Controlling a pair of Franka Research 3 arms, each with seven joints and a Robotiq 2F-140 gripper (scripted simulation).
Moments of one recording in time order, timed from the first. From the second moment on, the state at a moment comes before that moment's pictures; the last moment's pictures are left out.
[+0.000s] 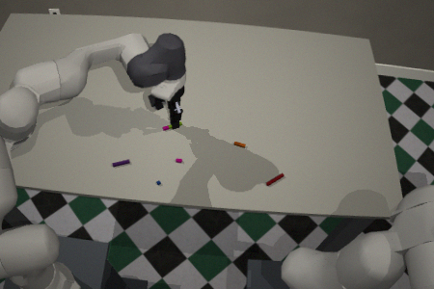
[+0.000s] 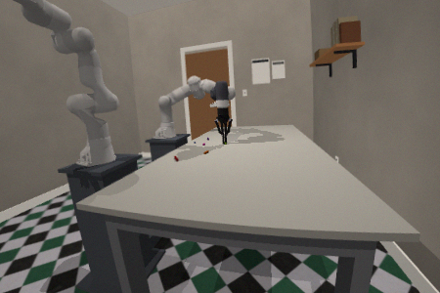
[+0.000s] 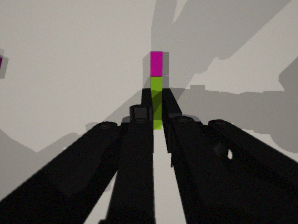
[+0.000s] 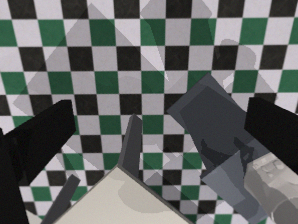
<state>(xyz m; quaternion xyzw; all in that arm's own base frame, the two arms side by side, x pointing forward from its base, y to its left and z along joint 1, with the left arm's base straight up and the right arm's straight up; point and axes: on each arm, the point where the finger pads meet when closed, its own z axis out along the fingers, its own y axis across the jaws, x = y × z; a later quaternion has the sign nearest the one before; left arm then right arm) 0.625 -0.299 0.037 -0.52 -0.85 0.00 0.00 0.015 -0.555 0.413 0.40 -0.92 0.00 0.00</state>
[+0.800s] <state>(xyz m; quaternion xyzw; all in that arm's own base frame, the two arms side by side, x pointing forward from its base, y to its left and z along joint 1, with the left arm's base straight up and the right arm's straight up) 0.625 -0.299 0.037 -0.52 -0.85 0.00 0.00 0.015 -0.555 0.413 0.40 -0.92 0.00 0.00</state>
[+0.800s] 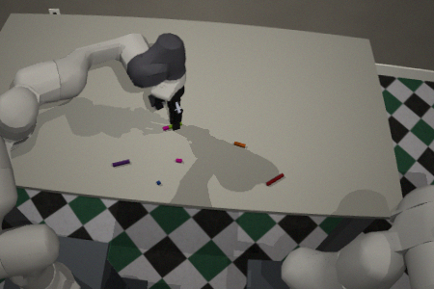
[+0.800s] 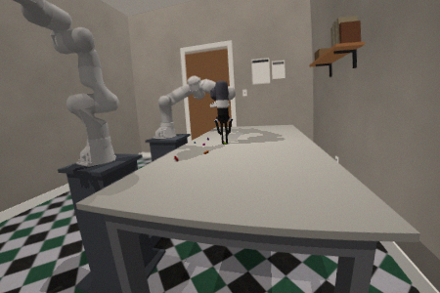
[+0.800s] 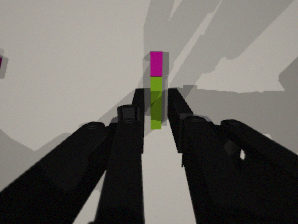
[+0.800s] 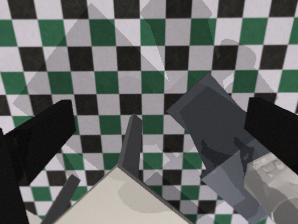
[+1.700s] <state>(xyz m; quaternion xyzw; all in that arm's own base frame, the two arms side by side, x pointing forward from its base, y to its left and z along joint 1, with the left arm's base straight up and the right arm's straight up) 0.631 -0.303 0.112 -0.51 -0.86 0.00 -0.01 0.015 -0.555 0.413 0.40 -0.92 0.00 0.00</state>
